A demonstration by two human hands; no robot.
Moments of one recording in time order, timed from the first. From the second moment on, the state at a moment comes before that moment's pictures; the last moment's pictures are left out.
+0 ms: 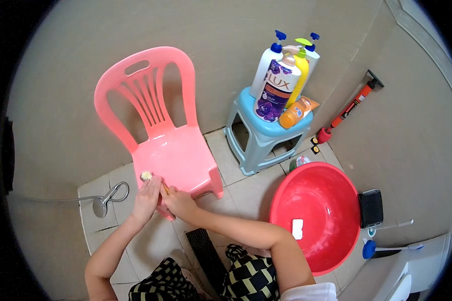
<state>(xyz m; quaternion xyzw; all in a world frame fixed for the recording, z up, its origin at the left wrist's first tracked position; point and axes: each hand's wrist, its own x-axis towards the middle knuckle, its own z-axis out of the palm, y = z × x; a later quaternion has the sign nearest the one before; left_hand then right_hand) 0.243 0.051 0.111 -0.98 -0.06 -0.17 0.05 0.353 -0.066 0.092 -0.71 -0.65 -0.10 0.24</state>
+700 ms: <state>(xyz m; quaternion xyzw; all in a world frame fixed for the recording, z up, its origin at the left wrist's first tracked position) 0.300 0.020 0.082 -0.96 -0.04 -0.28 0.03 0.406 -0.106 0.082 -0.75 -0.65 -0.09 0.09</state>
